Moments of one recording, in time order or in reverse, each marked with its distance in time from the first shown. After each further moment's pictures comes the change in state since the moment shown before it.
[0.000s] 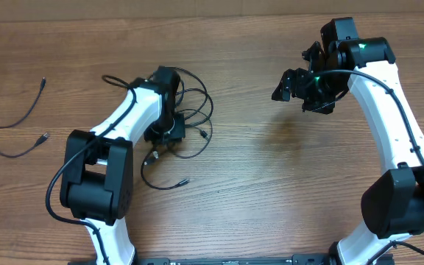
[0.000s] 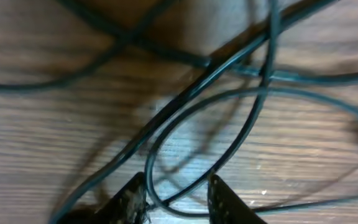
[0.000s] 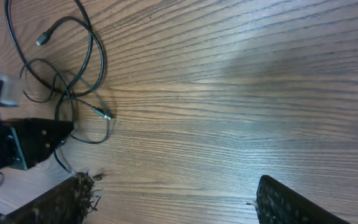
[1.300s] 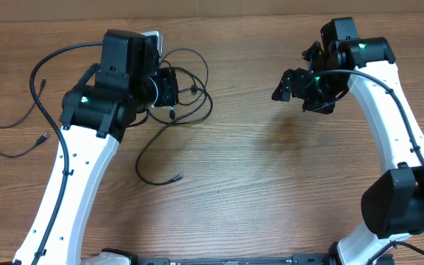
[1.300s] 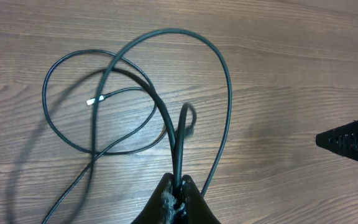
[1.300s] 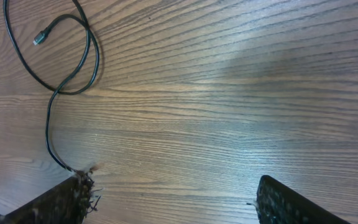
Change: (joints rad) left arm -0.006 -0.536 0.193 0.036 0.116 -0.013; right arm 0.000 0.000 0.000 0.000 0.003 0.000
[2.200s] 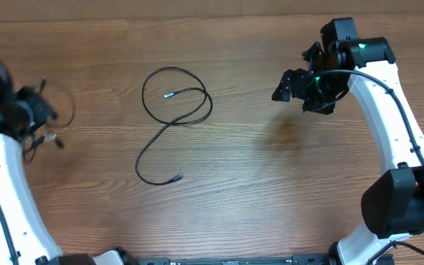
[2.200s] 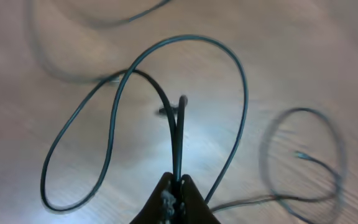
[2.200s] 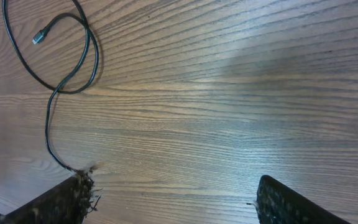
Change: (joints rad) left arm 0.754 -0.013 -0.038 -0.163 -0.107 0.036; right arm 0.000 0.000 0.000 -0.005 0.000 0.000
